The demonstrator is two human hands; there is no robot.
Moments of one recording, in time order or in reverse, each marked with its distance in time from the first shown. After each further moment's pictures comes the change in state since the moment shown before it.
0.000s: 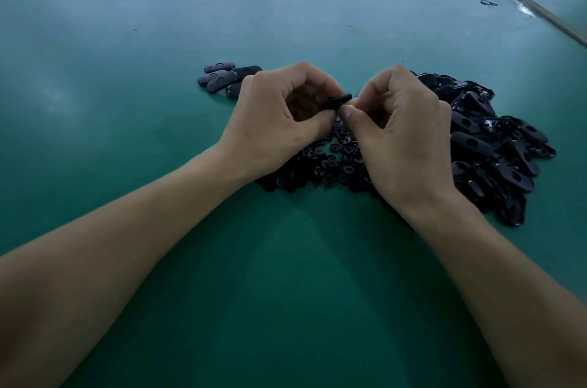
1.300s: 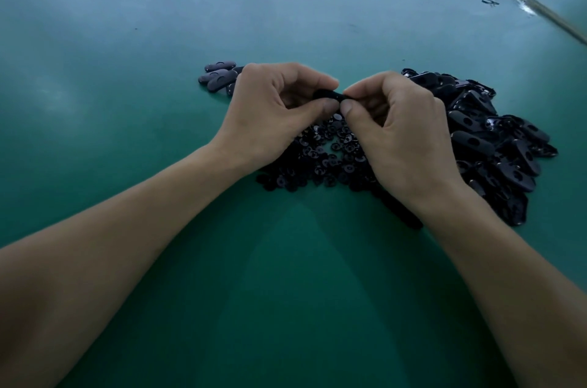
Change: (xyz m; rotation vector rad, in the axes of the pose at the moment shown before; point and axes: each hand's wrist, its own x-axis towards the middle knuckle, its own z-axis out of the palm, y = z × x) left_hand 0.005 -0.004 -0.003 -0.108 0.007 -0.087; right_hand 0.007 0.005 -0.001 0.038 -0.109 -0.005
